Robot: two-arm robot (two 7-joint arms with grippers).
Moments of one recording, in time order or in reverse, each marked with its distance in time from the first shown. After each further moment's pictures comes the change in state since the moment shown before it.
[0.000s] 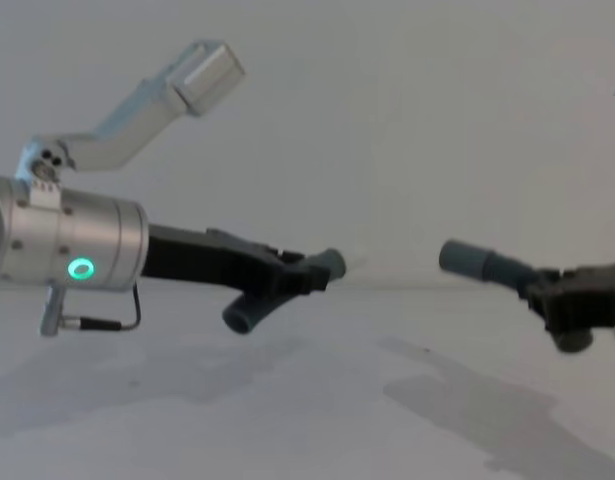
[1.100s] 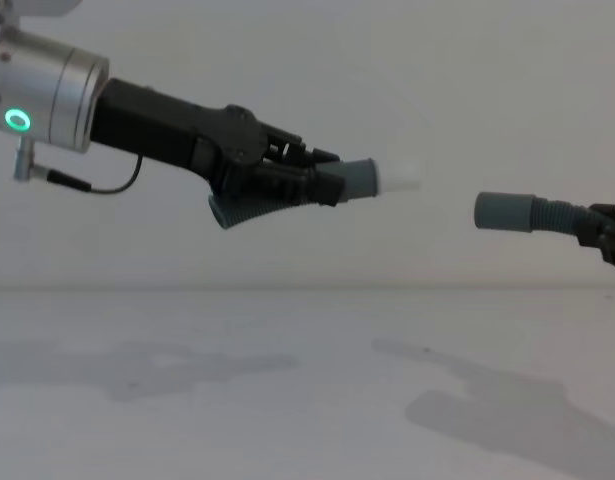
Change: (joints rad) left arm -0.286 0.089 0.120 0.111 -0.025 -0.253 -0.518; right arm 0.005 0.250 0.037 -0.050 -0.032 -0.209 0.200
